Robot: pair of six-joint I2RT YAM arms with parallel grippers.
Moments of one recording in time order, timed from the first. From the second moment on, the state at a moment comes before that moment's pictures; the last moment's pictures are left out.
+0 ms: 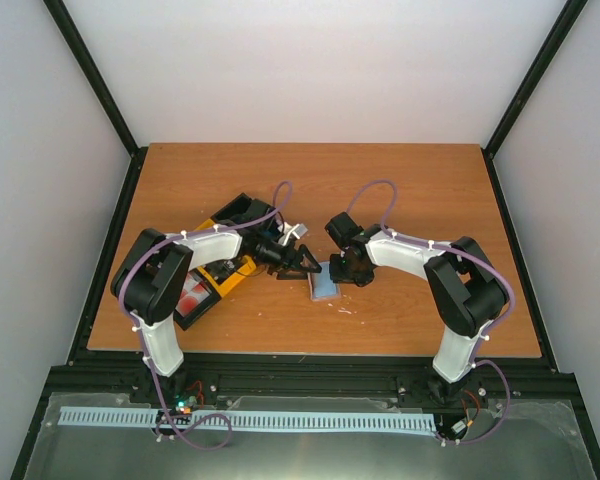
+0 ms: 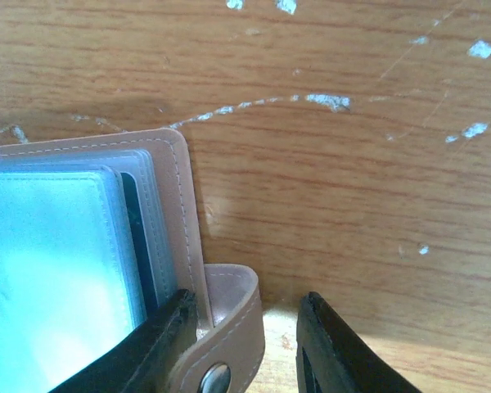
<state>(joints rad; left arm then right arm) -0.52 1.83 1.05 -0.31 1.00 -0.47 0.64 1.78 1.07 -0.63 -0.04 0.61</state>
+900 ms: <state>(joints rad) -0.59 1.93 1.18 -0.32 0.92 -0.43 0.64 1.67 1.01 -0.64 0.09 0.64</state>
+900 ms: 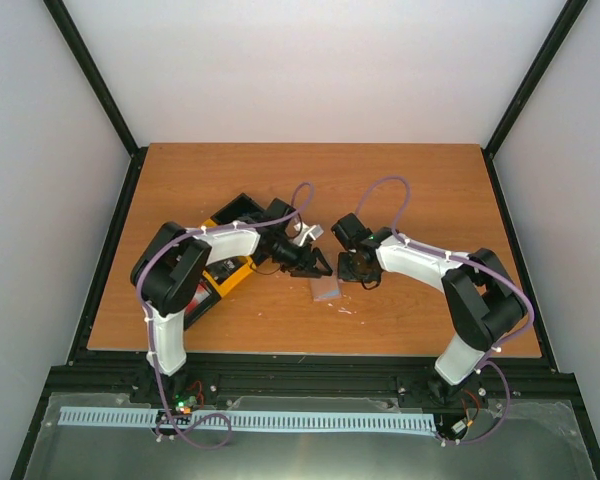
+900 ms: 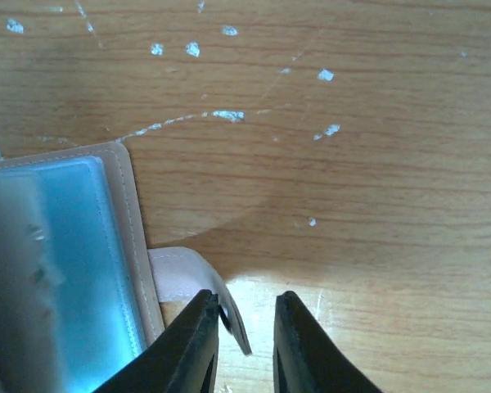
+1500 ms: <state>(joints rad) -0.66 1.96 1.23 -0.43 0.64 -0.42 0.64 1.63 1.00 -0.57 -0.01 0.58</state>
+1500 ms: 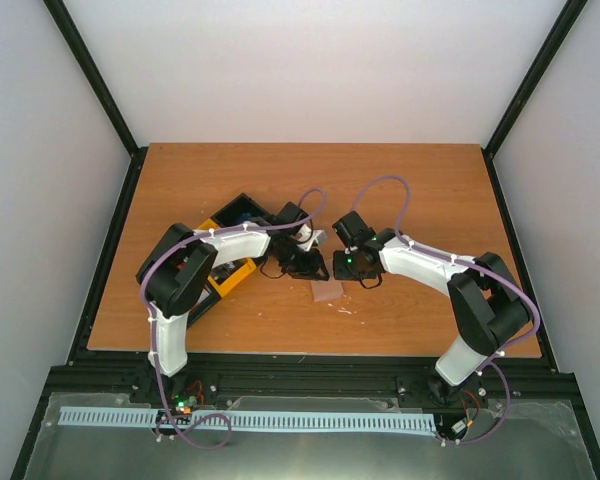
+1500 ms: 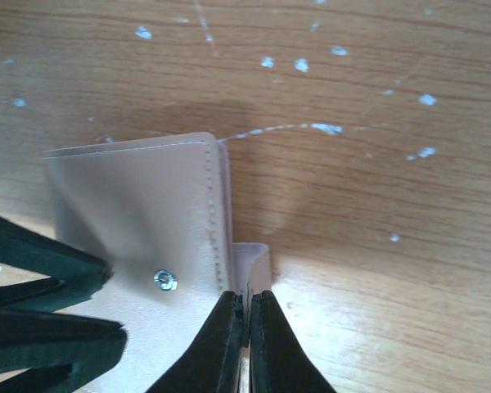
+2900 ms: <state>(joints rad) -0.67 1.78 1.03 -0.32 0.42 -0.87 0.64 1.66 0.95 -0.46 -0.22 0.49</state>
